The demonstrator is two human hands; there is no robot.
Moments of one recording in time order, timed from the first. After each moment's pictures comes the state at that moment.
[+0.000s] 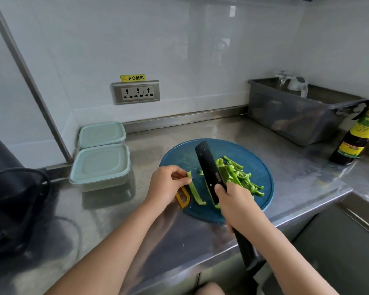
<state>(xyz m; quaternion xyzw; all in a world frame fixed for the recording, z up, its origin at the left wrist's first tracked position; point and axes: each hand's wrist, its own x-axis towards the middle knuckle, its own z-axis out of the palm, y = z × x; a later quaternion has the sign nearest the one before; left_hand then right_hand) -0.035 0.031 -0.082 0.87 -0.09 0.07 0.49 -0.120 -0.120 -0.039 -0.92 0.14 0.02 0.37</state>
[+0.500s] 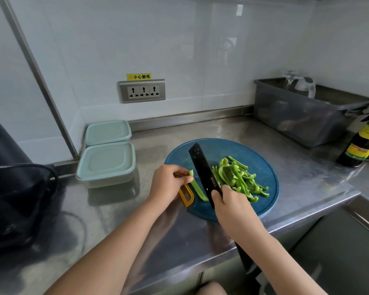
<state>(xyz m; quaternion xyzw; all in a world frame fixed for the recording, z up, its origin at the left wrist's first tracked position) -0.035 0.033 -0.081 0.87 -0.07 0.09 0.48 -0.128 -0.108 -0.050 -0.95 0.09 0.00 0.30</state>
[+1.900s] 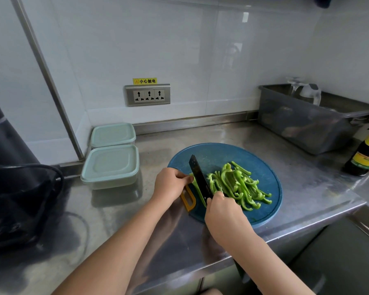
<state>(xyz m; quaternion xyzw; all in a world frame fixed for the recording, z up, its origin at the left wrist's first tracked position) -0.026 0.030 -0.076 0.89 0.00 0.02 0.46 -0.122 -0.088 -0.055 -0.98 0.09 0.03 0.19</state>
